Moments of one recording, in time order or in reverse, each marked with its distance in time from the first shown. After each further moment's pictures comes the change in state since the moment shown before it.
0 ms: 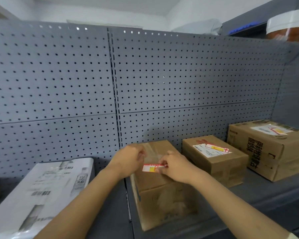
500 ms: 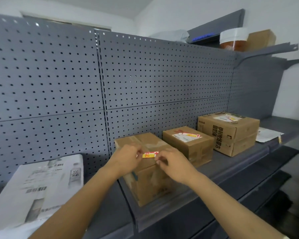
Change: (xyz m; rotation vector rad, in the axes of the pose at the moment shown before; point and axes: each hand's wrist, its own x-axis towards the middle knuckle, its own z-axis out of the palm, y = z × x) left_hand -0.047 0.019 -0.009 -0.047 -0.062 0.192; right_hand -0.088 -0.040 0.006 0.079 0.301 0.069
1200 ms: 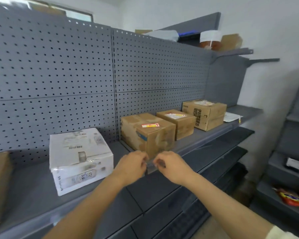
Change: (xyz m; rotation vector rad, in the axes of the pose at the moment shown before) left_hand -0.200 0.019 -0.022 -0.107 -0.062 0.151; right_hand -0.154 -0.152 0.019 -0.104 -0.065 0.100
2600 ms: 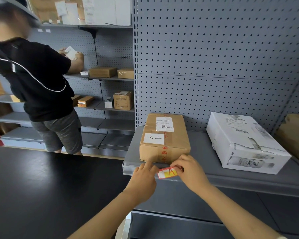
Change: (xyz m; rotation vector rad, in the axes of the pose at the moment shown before) left_hand -0.388 -0.214 -0.113 0.277 0.076 -0.674; right_hand 0.054 -0.356 0.249 0.265 -0.134 -0.478
